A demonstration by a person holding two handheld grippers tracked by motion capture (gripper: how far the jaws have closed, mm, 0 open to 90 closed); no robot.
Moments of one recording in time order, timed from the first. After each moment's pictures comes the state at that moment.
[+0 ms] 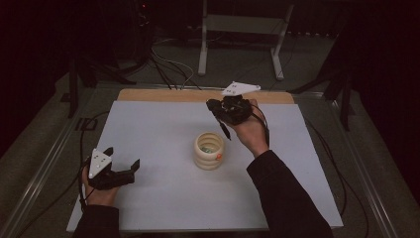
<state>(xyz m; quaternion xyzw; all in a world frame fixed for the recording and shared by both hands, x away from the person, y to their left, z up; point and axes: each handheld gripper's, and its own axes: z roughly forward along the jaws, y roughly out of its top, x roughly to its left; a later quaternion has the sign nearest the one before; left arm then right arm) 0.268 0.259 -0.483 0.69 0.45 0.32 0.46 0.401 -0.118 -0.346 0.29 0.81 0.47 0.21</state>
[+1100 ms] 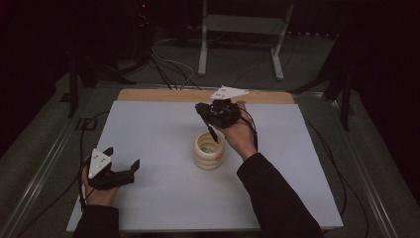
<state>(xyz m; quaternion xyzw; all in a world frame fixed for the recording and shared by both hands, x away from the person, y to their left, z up) 0.268 0.259 -0.483 0.69 0.45 0.32 0.46 0.402 -0.092 -0.363 0.29 0.80 0.49 0.18</state>
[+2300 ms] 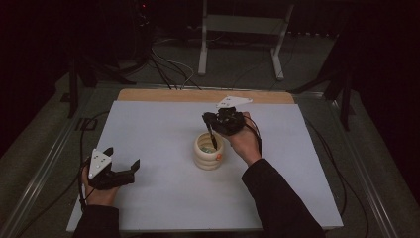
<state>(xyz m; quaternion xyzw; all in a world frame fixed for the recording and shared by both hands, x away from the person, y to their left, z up) 0.268 0.259 -0.483 0.70 0.45 0.32 0.46 0.403 -0.110 -0.394 0.31 0.81 0.47 0.16</state>
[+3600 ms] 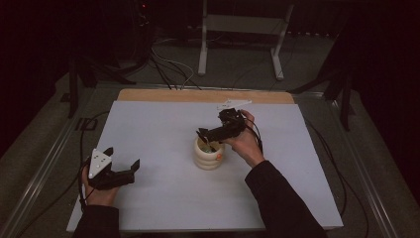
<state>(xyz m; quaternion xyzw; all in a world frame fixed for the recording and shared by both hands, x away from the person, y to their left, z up) 0.268 0.259 -0.483 0.69 0.45 0.32 0.46 0.406 -0.114 -0.406 0.34 0.82 0.44 0.12</state>
